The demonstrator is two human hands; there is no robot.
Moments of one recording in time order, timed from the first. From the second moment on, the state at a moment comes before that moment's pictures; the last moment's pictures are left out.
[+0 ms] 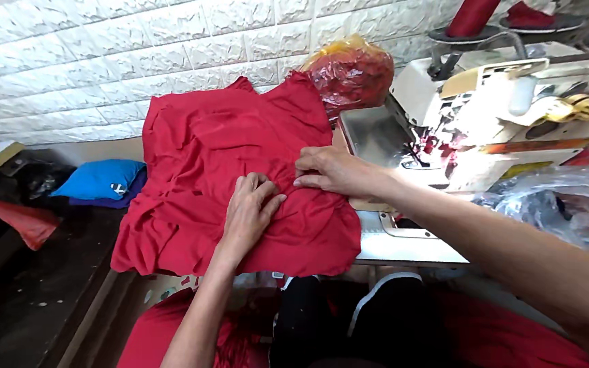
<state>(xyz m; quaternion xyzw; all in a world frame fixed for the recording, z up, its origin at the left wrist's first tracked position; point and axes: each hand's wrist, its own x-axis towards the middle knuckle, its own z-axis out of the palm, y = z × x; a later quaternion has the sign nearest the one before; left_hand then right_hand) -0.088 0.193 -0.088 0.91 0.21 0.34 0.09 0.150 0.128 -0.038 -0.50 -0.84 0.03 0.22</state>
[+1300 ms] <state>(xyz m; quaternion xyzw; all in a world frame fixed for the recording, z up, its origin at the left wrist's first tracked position) -0.094 0.170 -0.089 0.82 0.29 0.48 0.13 0.106 0.095 -0.048 -0.58 -0.72 -0.12 0.36</state>
